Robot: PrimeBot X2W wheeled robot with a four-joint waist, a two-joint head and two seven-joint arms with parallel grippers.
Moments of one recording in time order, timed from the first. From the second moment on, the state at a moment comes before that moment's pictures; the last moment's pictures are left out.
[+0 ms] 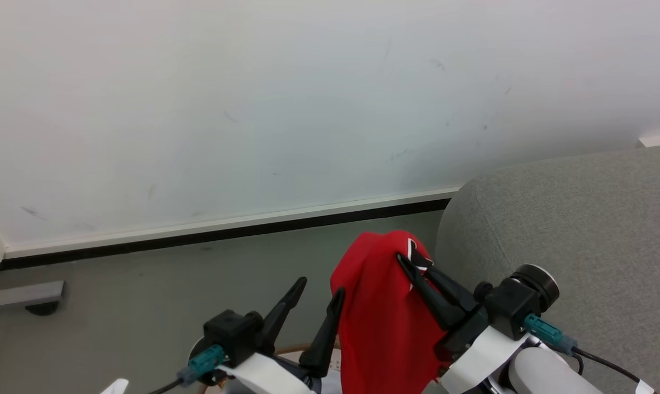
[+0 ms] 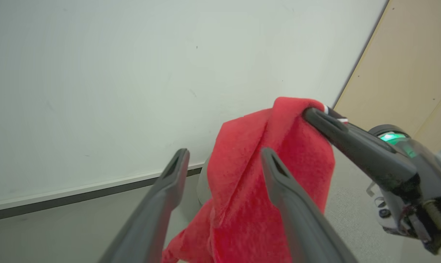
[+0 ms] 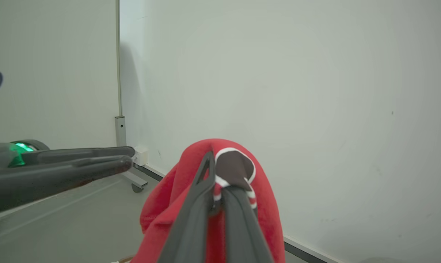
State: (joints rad) left arm -0.22 0.18 -0.57 0.10 -0.52 0.03 -0.18; right arm -0.47 -0.22 0.73 0.31 0.45 0.13 -0.26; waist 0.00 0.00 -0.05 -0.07
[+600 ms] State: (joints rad) left arm -0.21 0.18 -0.60 0.11 -0.52 0.03 -0.18; right arm -0.46 -0.23 0.67 0.29 0.43 0.13 -0.26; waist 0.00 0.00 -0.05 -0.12
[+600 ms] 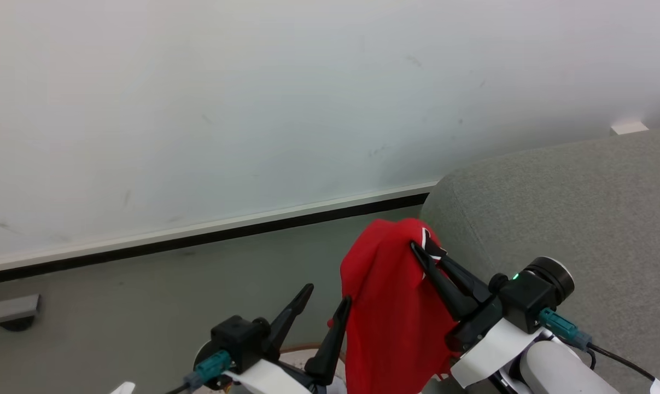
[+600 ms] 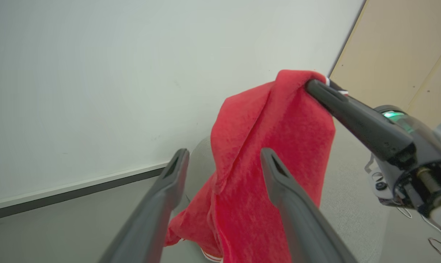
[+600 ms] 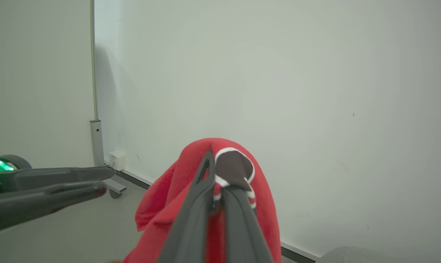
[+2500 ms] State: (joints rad) left arm -0.62 0.18 -0.70 0.06 -0.38 -0.07 -0.14; right arm -1.10 -0.64 0.25 0.43 0.43 0.13 -0.15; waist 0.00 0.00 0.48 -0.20
